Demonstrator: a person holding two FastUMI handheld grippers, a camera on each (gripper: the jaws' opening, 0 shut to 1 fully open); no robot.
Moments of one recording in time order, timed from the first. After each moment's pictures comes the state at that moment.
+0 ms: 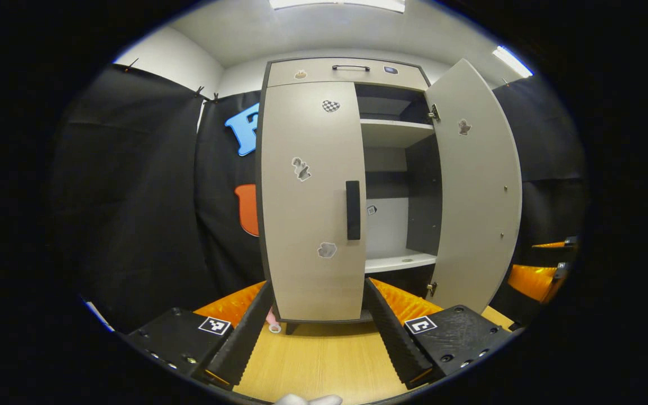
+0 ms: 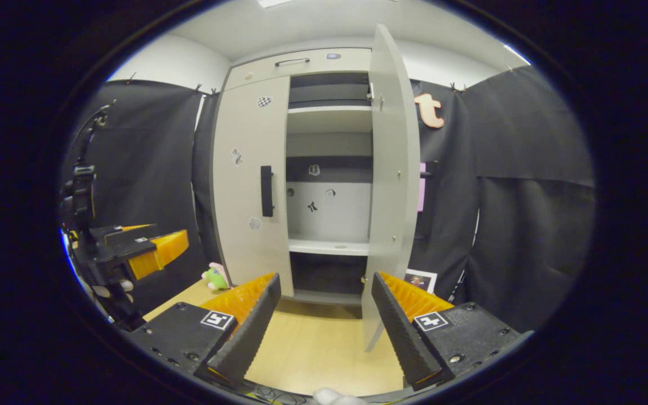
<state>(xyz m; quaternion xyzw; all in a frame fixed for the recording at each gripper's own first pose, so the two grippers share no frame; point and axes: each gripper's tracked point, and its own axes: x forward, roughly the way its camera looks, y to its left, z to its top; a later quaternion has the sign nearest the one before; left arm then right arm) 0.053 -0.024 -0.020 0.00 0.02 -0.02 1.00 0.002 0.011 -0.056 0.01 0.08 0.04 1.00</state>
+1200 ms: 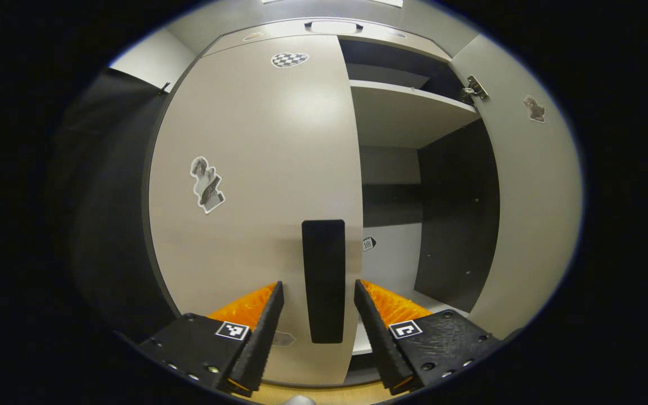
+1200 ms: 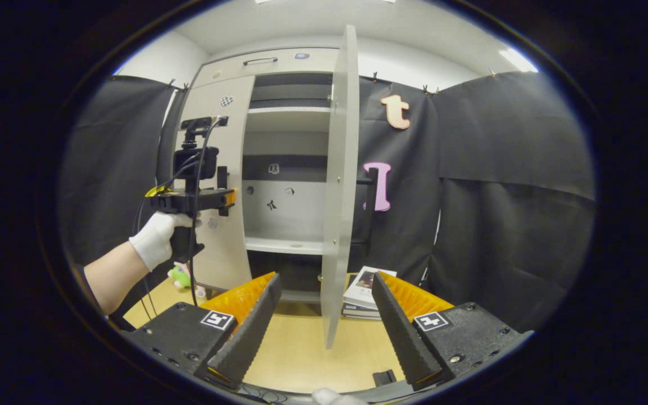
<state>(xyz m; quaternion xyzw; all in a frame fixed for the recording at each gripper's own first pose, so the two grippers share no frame) 0.303 -0.075 0.017 0.01 -0.01 -0.03 1.00 -0.011 -0.056 -0.051 0.00 0.09 -0.05 0.99</state>
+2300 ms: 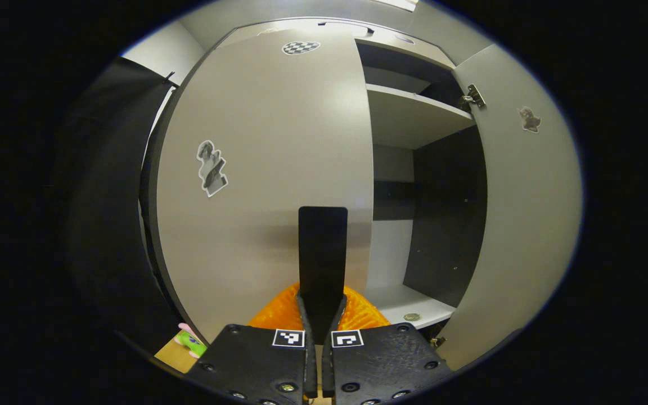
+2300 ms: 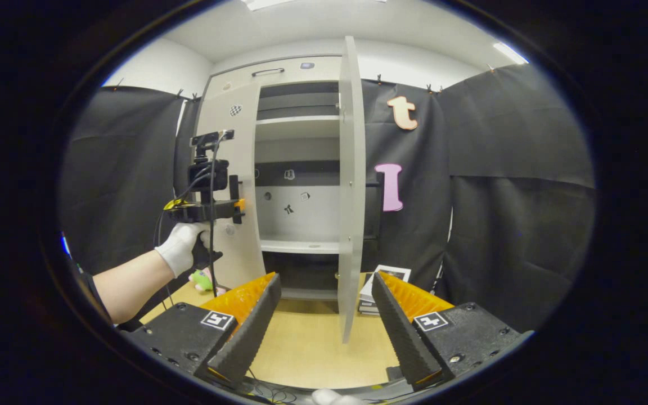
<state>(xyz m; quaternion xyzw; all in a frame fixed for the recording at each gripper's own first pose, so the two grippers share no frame) 0.277 -0.075 0.012 -0.03 0.00 -0.06 1.00 -0.046 -0.034 -0.047 0.03 0.08 0.00 1.00</state>
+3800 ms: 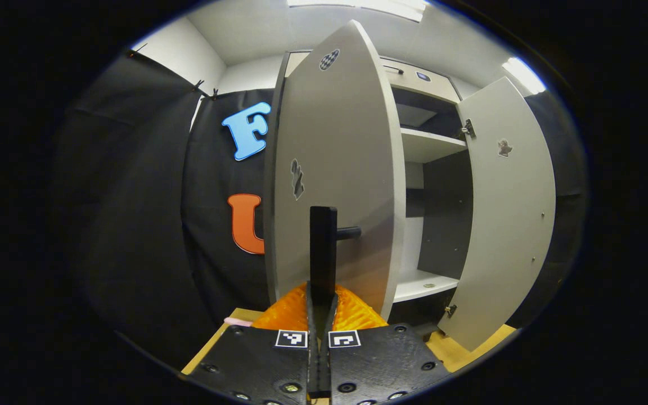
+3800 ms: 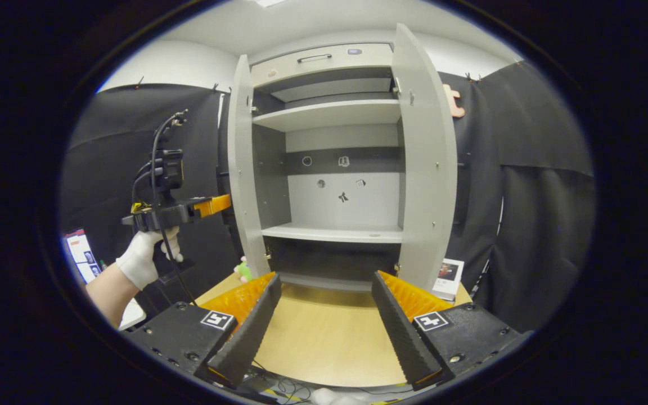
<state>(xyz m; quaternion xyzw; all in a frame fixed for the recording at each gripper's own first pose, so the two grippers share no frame) 0.166 0.041 0.002 -0.03 -0.02 -0.03 1.00 -0.030 0.064 -0.063 0.03 0.10 0.11 0.99</state>
